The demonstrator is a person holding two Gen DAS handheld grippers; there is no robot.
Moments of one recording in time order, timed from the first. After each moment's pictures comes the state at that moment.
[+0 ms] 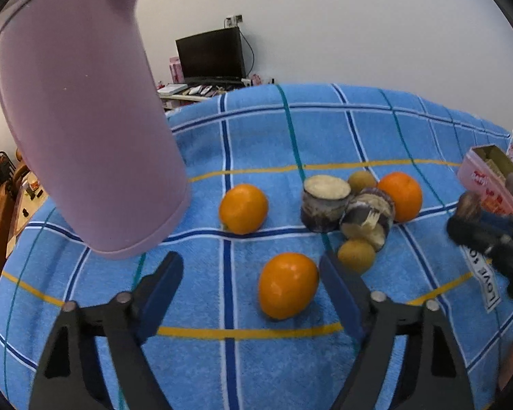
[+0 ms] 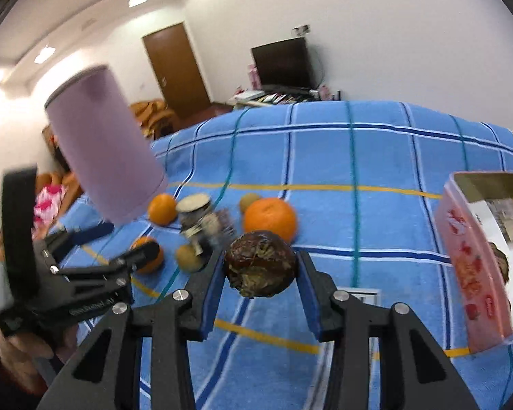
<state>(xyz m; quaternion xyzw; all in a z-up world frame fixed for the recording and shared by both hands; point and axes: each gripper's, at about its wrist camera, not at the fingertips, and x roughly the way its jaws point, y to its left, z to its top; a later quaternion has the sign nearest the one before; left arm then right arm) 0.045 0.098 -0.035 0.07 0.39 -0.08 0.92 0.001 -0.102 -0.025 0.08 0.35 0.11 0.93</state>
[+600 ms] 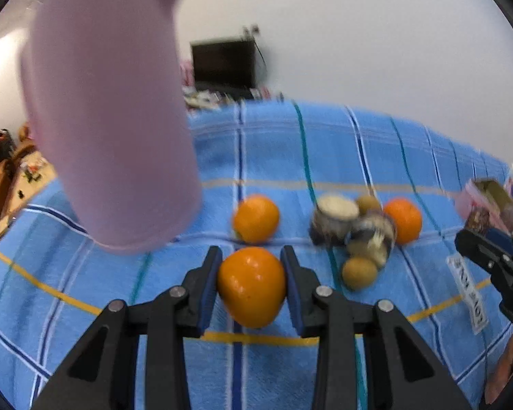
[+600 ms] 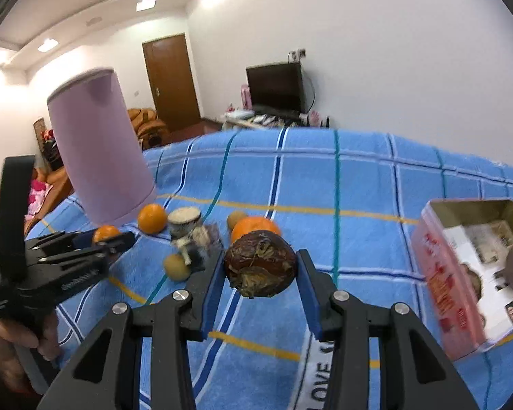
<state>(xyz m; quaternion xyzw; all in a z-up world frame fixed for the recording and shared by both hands) 0.034 0.120 -0.024 0.01 0.34 -0.06 0.94 -0.009 -0.094 -0.016 0.03 0.29 0.08 0.95</state>
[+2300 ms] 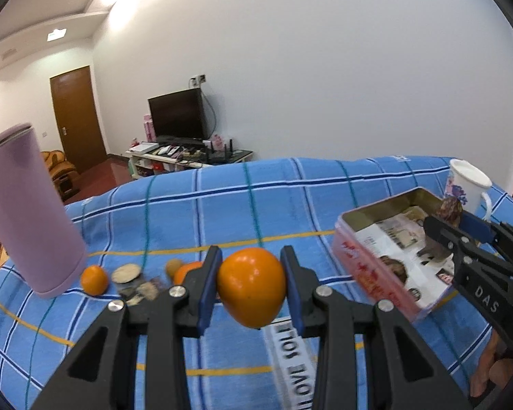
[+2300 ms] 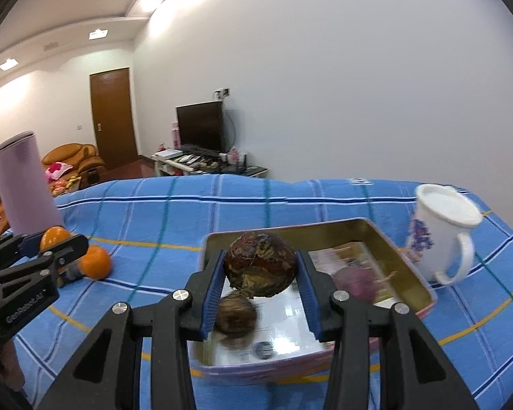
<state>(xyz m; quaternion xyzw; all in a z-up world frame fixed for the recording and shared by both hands) -0.011 -0.081 0.021 0.06 0.26 -0.13 0.95 -0.058 -0.267 0.009 0.02 0.23 -0.07 0.97</state>
